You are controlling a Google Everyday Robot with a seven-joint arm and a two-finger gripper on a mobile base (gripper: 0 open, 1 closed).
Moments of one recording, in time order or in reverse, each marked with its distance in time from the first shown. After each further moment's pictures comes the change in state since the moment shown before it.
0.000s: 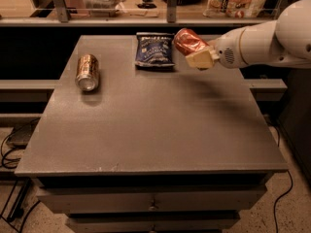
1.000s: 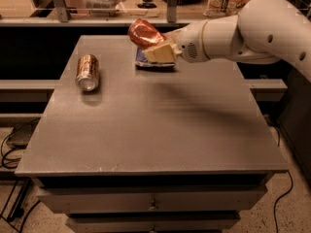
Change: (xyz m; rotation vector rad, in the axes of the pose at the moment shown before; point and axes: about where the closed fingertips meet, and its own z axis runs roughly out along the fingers) arm -0.066 0.083 0.044 -0.224 -0.159 -0.088
